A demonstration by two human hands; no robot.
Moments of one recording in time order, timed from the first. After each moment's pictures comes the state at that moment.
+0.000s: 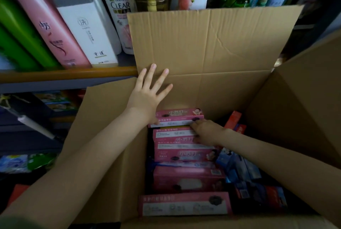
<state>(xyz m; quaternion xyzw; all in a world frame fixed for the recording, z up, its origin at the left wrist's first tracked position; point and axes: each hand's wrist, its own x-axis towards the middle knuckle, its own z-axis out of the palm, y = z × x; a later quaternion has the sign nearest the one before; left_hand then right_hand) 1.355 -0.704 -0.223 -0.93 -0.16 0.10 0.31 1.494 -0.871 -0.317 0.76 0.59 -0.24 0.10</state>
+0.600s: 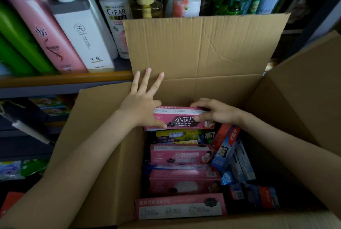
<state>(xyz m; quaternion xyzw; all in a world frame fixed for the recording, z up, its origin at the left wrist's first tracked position) 1.351 -0.706 -0.198 -0.97 -0.11 0.13 0.15 1.539 -0.886 -0.242 0.72 0.49 -0.40 -0.27</state>
